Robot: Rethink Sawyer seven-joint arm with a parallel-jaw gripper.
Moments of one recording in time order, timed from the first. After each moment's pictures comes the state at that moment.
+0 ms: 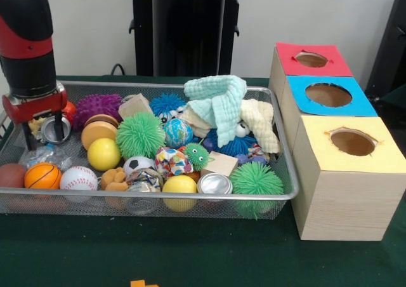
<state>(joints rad) -1.02 -0.43 0.40 1.57 -0.70 0.50 0.80</state>
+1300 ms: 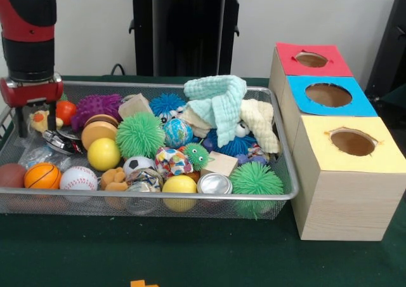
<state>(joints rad) -0.99 -0.46 0.25 1.67 -0.61 0.24 0.80</state>
